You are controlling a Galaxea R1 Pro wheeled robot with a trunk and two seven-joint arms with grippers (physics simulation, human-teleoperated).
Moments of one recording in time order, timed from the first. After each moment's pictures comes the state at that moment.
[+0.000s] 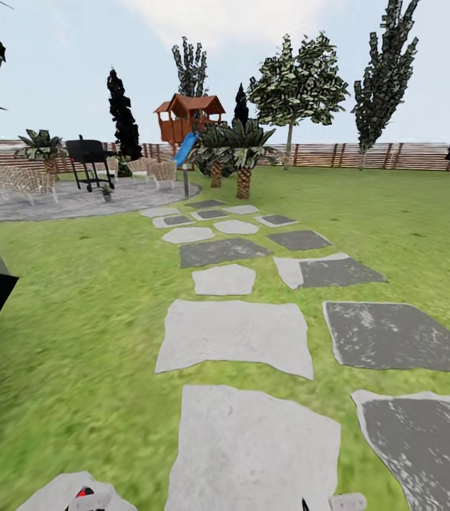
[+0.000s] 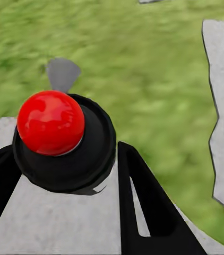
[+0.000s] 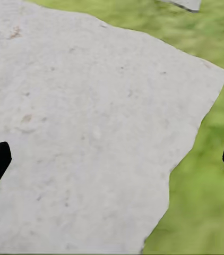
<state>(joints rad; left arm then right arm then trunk) -0.19 0.10 0.04 -0.41 0.12 -0.41 0.03 -0.28 -0.03 0.00 -0.21 0.08 -0.51 0.00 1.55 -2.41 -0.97</state>
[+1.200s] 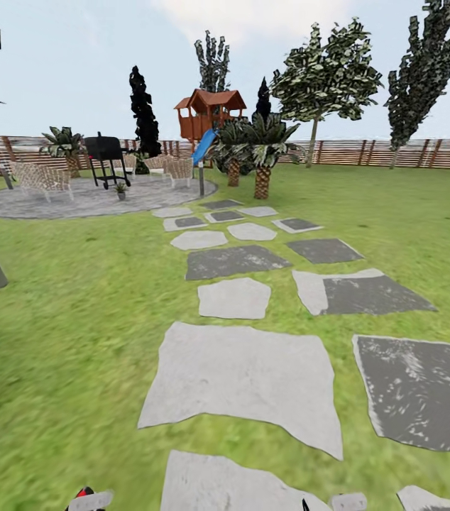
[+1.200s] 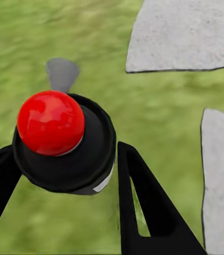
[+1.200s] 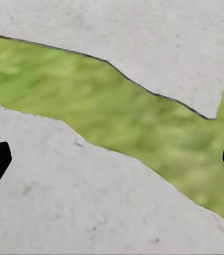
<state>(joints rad) -0.19 0.10 0.04 -0.41 0.12 -0.41 0.03 -0.28 -0.03 0.00 -0.21 0.08 -0.51 0.00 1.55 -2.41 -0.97</state>
